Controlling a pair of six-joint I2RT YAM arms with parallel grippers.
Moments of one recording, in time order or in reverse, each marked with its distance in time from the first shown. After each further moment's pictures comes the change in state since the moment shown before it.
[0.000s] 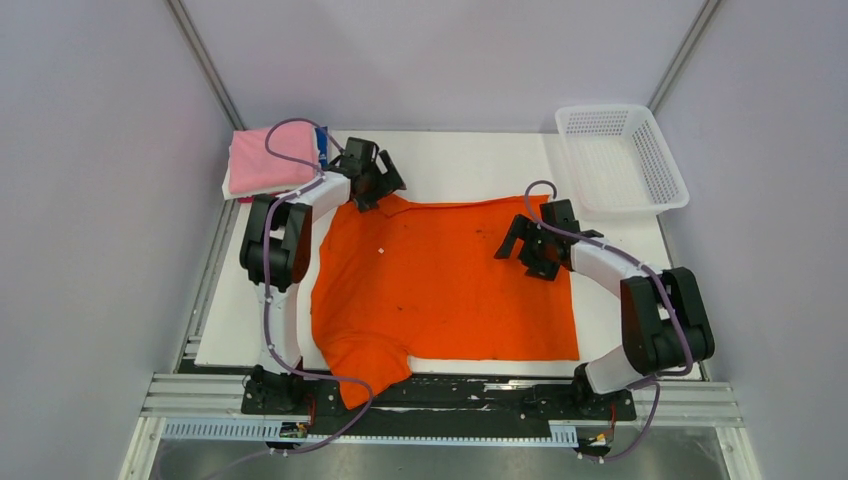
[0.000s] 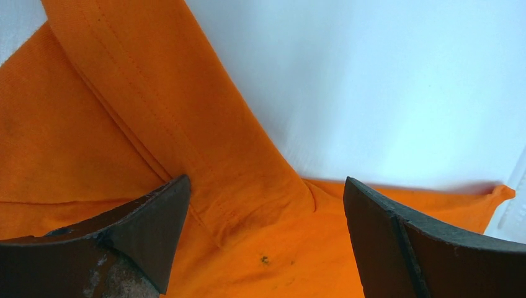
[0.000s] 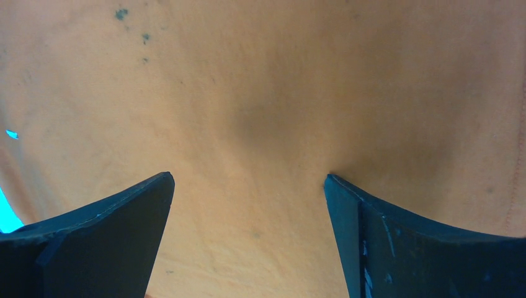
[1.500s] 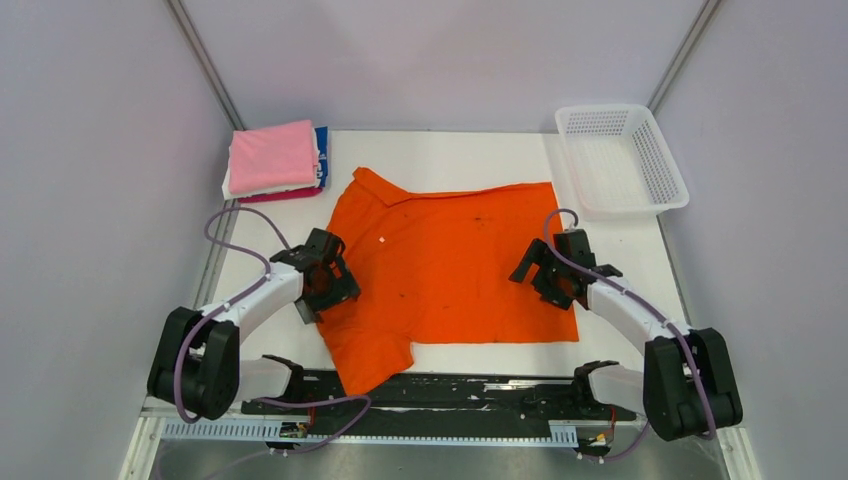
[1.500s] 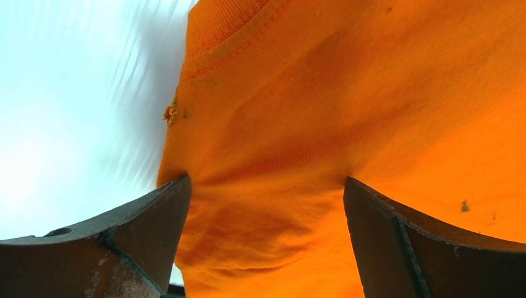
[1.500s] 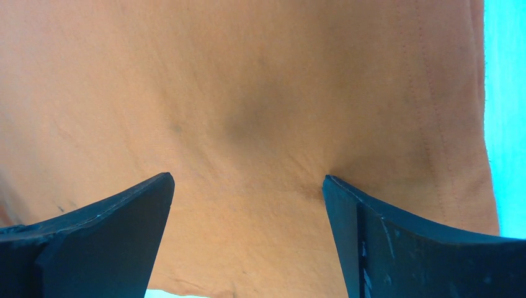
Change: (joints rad) left arm -0.038 -0.815 -0.875 -0.377 -0.186 -0.095; right arm 0.000 -0.275 -0.224 -0.038 0.106 0.080
